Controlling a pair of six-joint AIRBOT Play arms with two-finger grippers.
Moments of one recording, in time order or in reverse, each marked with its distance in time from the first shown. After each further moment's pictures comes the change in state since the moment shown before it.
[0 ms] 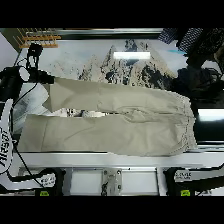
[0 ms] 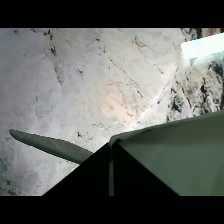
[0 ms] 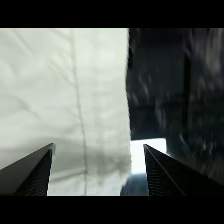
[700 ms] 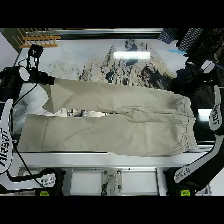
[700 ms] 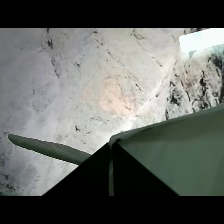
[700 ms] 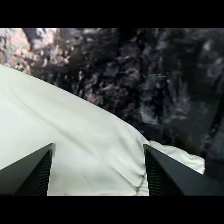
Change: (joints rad) left arm 0.000 0.000 0.000 0.000 -0.026 0.000; right arm 0.064 -0.338 0.288 0.182 -0.022 -0.217
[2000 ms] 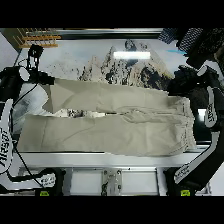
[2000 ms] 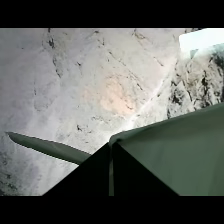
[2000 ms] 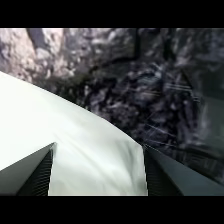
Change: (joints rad) left arm 0.000 0.000 0.000 0.000 -0.003 0.000; right arm 0.025 -0.069 0.008 0.059 -0.007 -0.006
